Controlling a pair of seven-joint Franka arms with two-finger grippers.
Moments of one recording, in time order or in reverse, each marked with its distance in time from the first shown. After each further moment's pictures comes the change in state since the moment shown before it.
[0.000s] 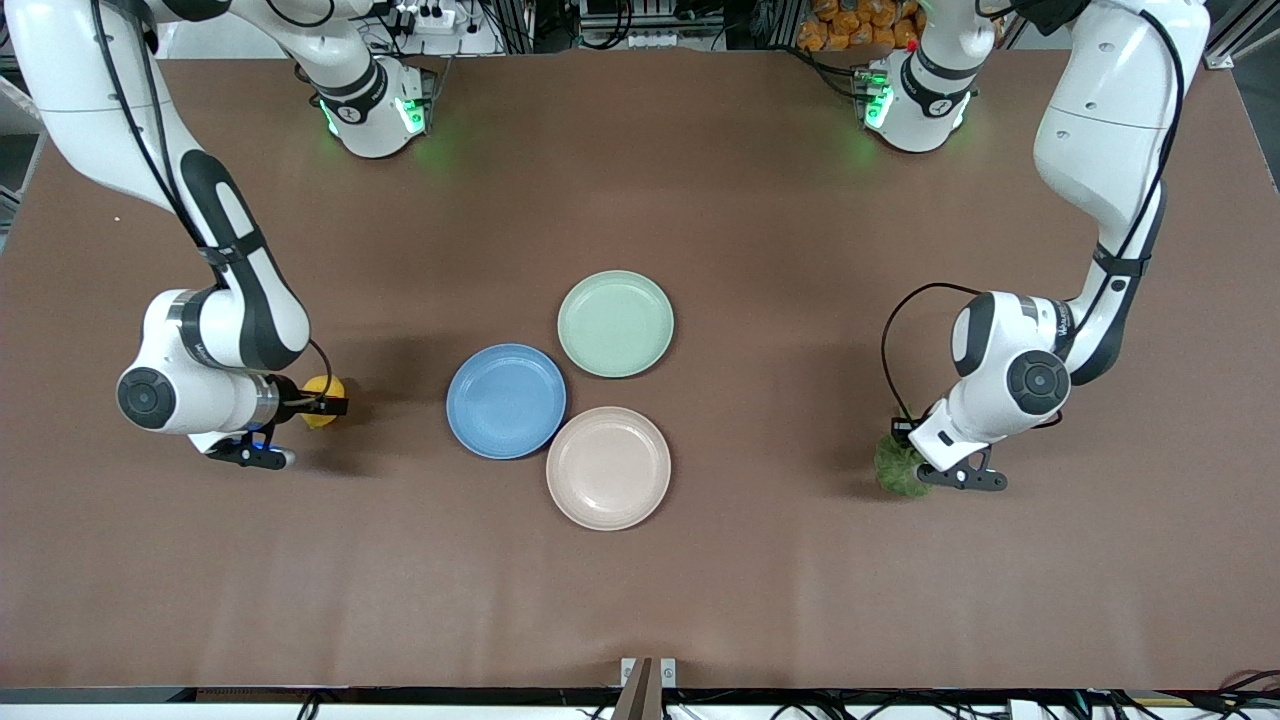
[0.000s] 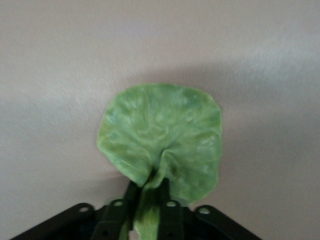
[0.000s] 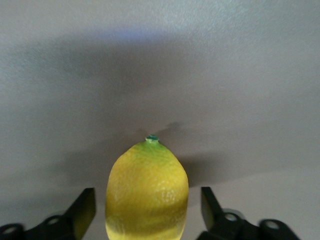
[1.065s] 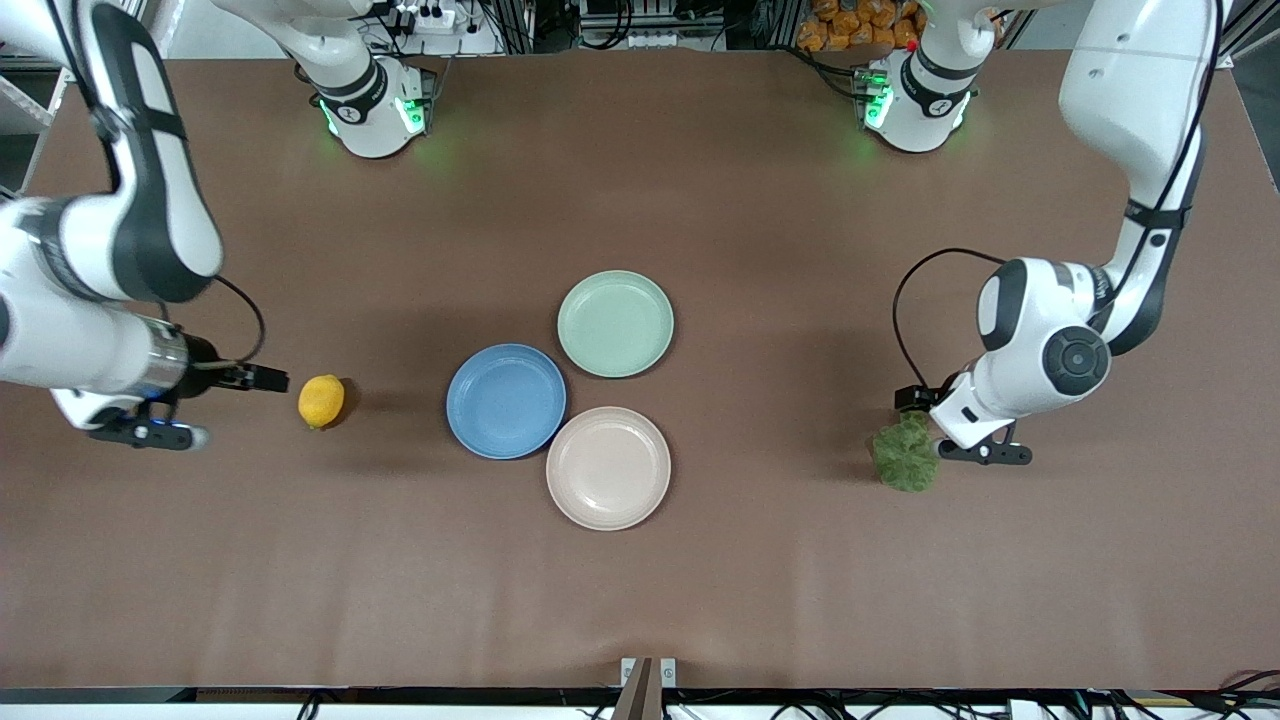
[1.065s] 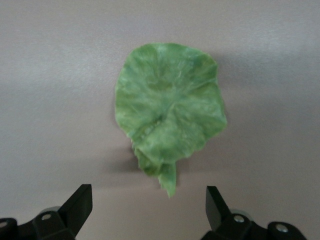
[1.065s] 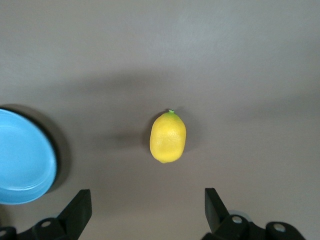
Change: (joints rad) left arm 0.008 -0.121 0.001 -0.082 -0.049 -0.135 -0.001; right arm 0.002 -0.242 0.033 0.088 0.001 -0.245 0.003
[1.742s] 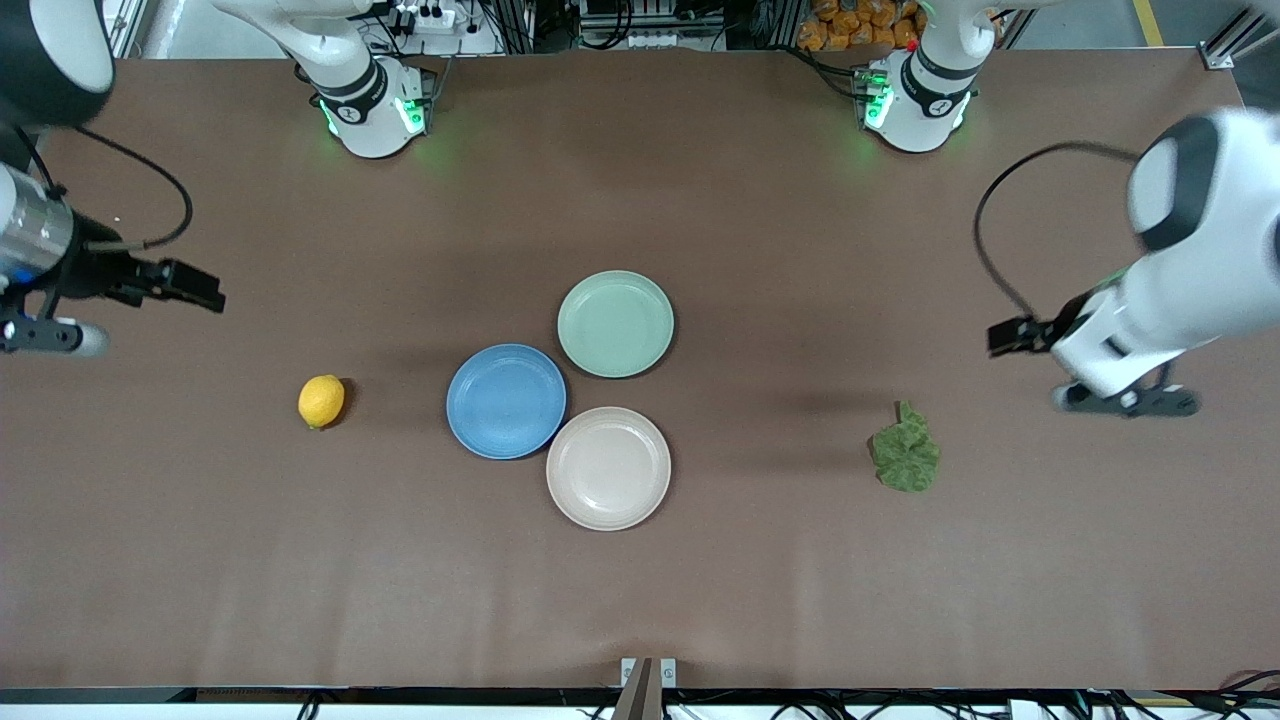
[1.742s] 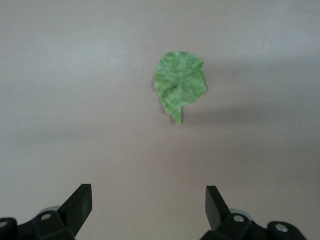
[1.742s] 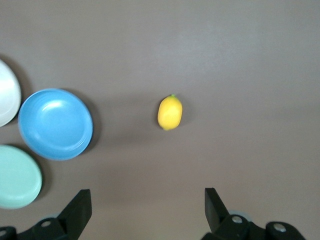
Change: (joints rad) left arm 0.015 -0.242 0.002 0.182 0.000 -0.461 0.000; right arm 0.014 -0.181 0.001 0.213 0.001 -0.318 0.003
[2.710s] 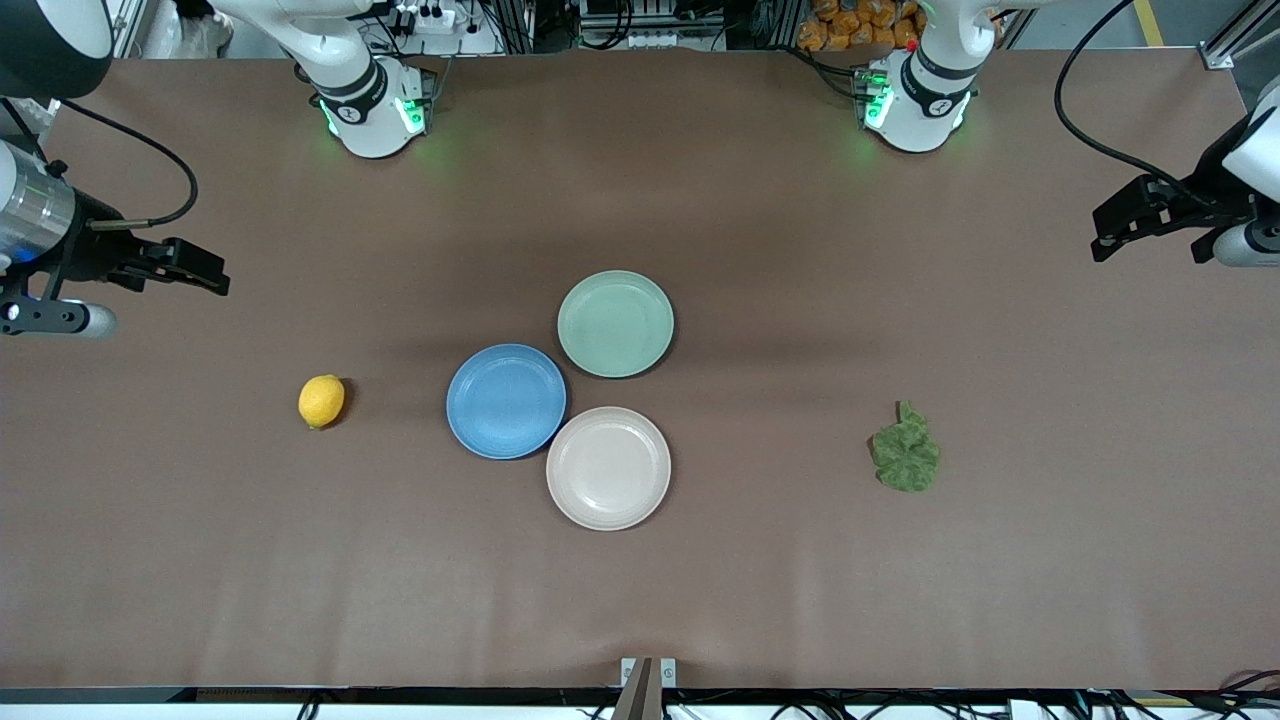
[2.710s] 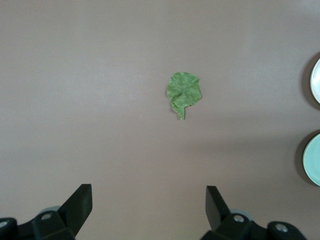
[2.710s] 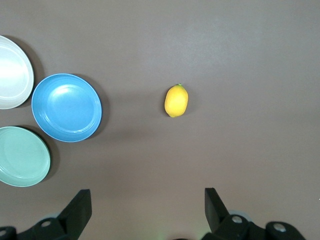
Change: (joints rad) left arm 0.010 -0.266 0.016 0.233 0.002 -0.337 0.000; right arm 0.048 -0.044 0.009 0.087 0.000 -0.149 0.002
